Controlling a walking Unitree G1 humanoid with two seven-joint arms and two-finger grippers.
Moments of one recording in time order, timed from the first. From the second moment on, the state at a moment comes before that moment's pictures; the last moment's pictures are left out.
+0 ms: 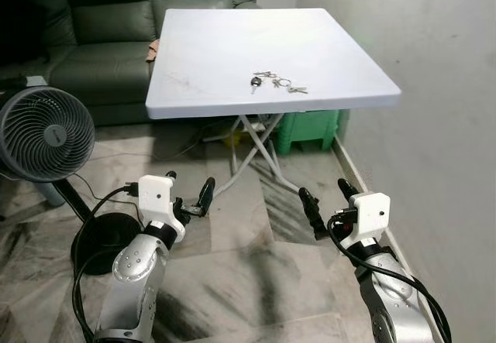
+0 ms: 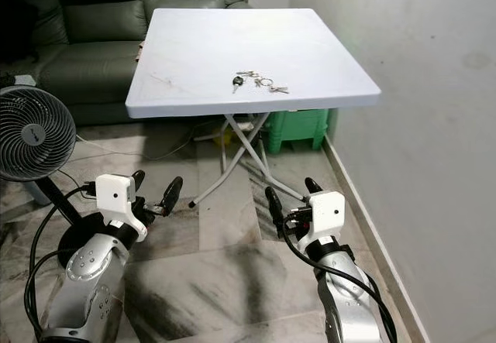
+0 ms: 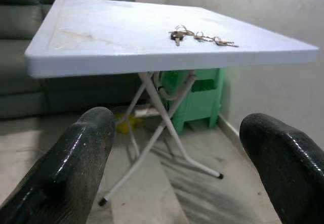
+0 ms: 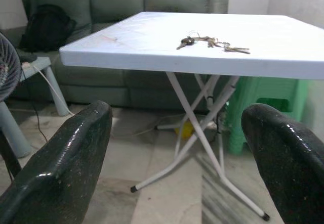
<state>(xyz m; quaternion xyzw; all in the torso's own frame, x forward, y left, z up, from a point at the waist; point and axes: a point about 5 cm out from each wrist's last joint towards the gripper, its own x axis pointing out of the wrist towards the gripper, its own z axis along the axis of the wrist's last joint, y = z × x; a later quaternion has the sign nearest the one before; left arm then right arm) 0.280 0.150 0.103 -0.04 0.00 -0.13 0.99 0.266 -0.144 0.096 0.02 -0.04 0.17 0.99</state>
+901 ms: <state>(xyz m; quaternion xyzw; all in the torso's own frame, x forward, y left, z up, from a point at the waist) 0.278 0.133 0.101 -0.04 0.00 -0.15 0.99 0.264 -0.153 0.096 -0.01 -0.03 0.17 0.98</state>
